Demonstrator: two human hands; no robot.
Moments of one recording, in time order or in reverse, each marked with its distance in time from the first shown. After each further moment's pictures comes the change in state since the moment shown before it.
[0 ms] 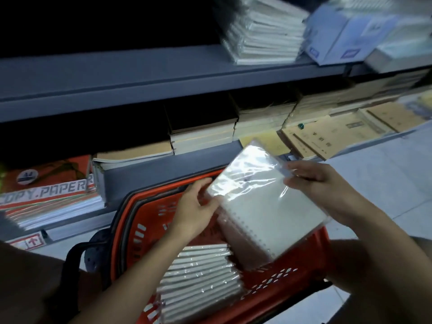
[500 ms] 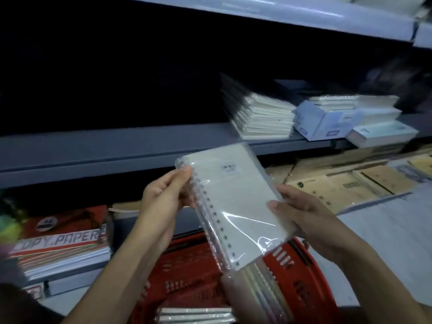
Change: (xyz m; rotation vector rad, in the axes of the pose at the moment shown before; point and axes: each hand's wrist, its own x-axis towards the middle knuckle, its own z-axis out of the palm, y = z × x) left_hand 0.000 0.136 -0.096 -0.680 0.095 0.193; right_hand -0.002 -0.075 0.008 0.372 -0.139 -0.145
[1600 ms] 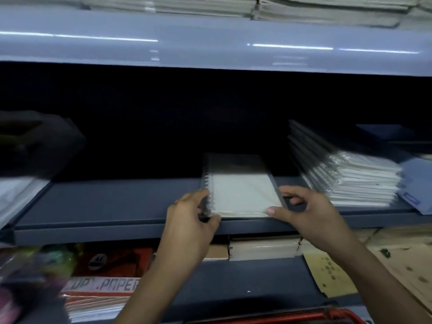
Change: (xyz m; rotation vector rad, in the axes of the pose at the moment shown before) left_hand 0.087 0.057 -0.055 1.069 0.306 0.230; right_hand 0.173 -0.061 0.093 -0.590 0.098 -0.246
